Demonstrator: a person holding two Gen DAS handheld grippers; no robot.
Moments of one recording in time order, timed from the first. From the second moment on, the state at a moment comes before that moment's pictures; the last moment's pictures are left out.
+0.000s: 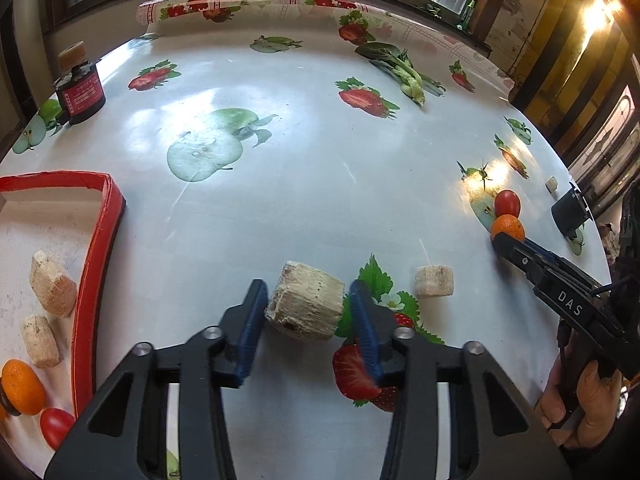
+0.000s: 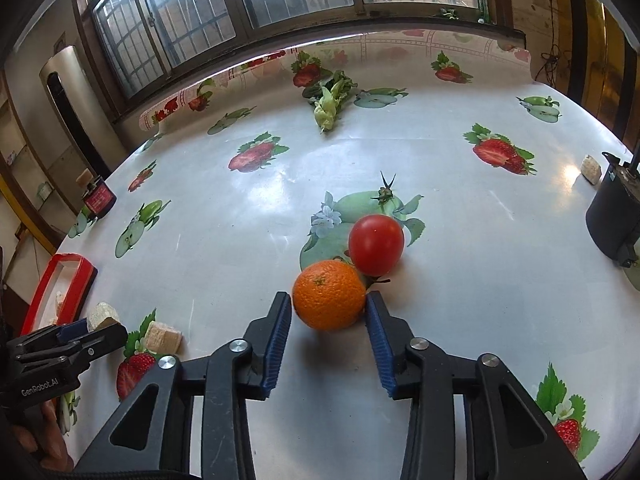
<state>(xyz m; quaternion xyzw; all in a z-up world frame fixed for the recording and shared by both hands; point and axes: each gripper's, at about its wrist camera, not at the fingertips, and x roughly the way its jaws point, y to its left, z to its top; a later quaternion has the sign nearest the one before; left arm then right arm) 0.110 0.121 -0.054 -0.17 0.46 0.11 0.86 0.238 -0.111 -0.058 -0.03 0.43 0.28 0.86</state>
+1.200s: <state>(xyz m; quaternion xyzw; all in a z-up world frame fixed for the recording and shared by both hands) -0.042 0.125 -0.018 -0.19 0.42 0.17 0.87 0.074 -0.071 -0.017 -0.05 0.41 0.42 0.81</state>
